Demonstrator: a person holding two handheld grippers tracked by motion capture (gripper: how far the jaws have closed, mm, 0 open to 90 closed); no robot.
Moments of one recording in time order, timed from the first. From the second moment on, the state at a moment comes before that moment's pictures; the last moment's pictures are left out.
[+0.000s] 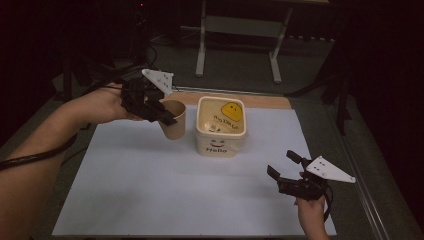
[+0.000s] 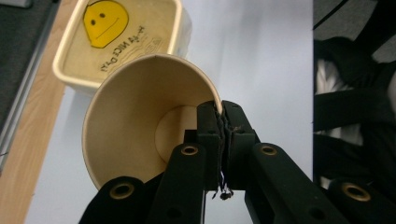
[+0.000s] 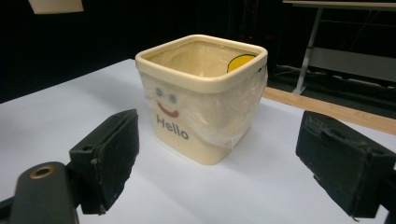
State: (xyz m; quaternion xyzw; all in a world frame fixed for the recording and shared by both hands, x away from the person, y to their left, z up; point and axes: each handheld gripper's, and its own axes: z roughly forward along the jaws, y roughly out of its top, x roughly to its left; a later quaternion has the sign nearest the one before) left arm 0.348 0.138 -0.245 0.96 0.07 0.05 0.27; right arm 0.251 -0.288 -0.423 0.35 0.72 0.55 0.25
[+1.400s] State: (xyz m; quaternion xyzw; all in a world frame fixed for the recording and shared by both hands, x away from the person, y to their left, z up) left arm 0.393 0.052 -0.209 0.97 0.02 0.05 0.24; right arm 0.250 -0.287 -0.423 0.35 0.72 0.55 0.24
